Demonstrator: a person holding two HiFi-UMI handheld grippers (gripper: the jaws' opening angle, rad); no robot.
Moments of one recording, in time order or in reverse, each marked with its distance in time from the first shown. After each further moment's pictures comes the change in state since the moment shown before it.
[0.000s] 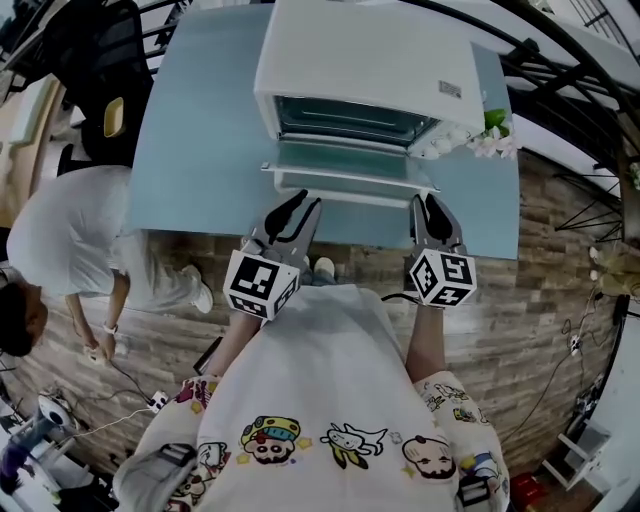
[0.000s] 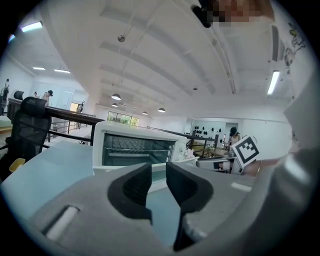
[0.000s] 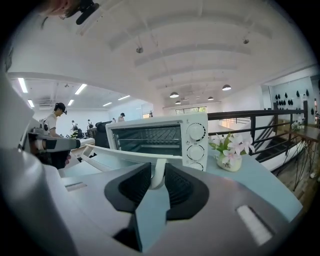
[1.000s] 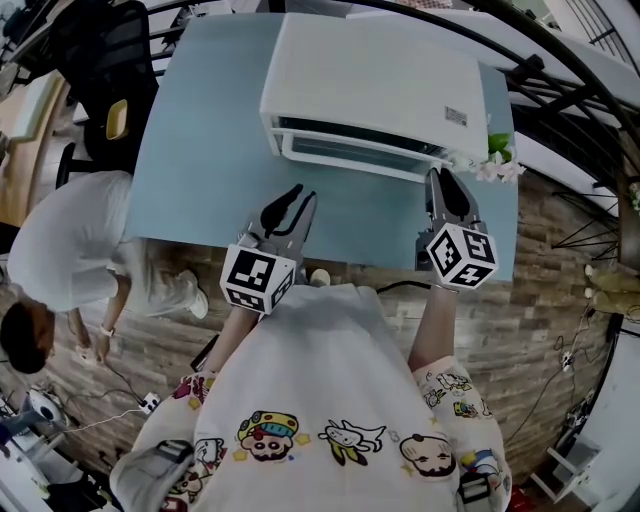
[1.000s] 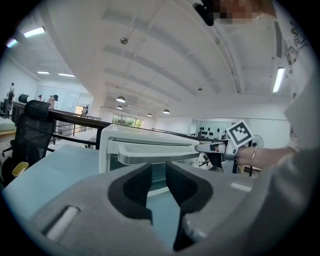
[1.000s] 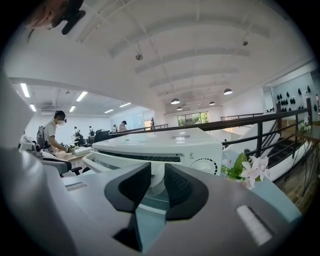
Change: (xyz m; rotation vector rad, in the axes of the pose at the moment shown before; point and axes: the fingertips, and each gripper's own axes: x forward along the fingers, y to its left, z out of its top) left arm 0.025 0.037 0.021 0.000 -0.021 0.060; right arm 0.057 -0.021 0.087 0.008 -0.086 0.032
